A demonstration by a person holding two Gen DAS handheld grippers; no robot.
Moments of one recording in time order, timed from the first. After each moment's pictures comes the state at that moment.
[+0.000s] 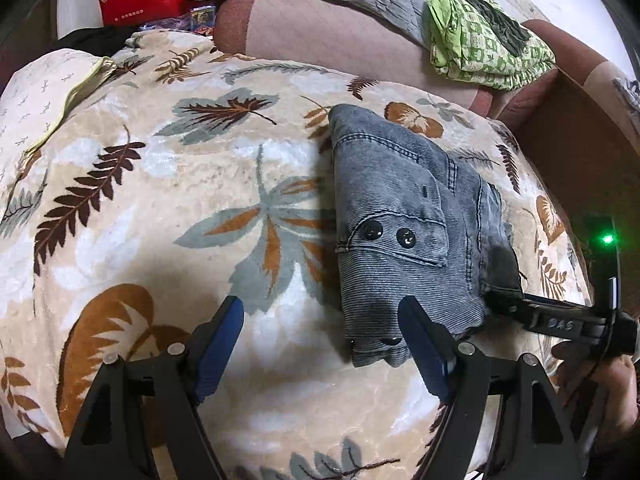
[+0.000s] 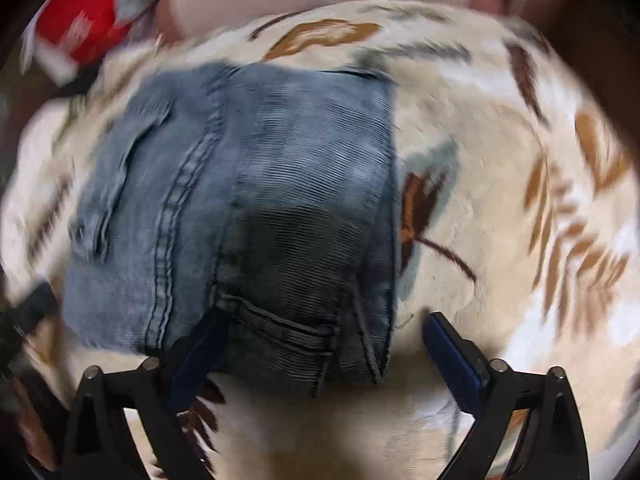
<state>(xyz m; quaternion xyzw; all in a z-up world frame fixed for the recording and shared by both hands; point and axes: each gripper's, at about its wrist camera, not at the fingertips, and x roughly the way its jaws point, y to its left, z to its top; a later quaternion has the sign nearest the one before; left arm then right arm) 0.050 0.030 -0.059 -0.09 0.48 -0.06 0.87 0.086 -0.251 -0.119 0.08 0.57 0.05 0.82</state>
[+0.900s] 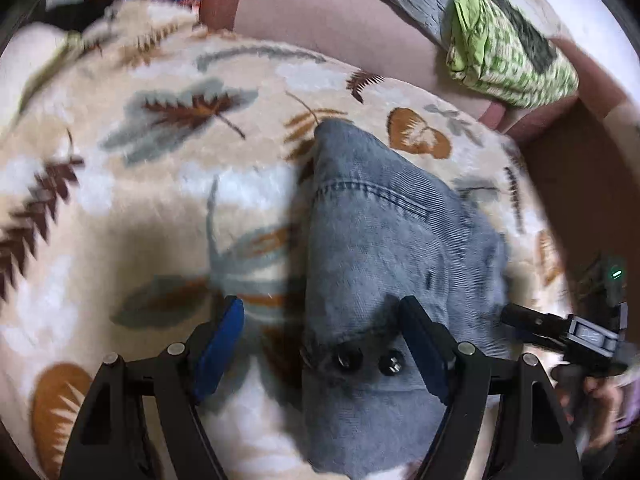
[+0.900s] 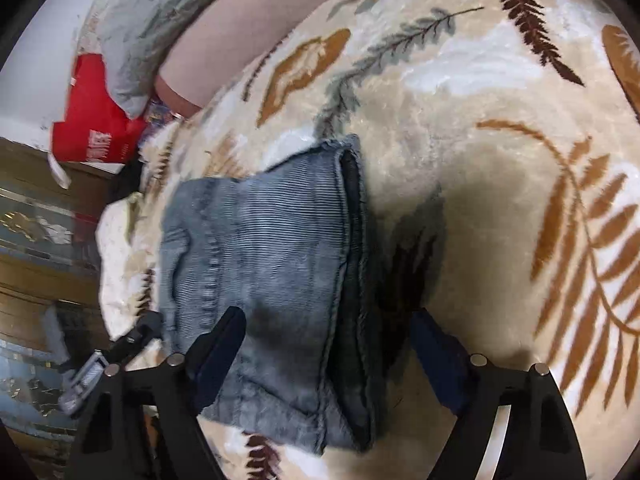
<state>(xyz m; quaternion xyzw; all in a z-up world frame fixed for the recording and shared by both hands) 0.137 0.009 -0.068 -0.13 0.51 -0.06 0.85 0.144 -0.298 -0.128 0.25 0.57 0.15 0.77</state>
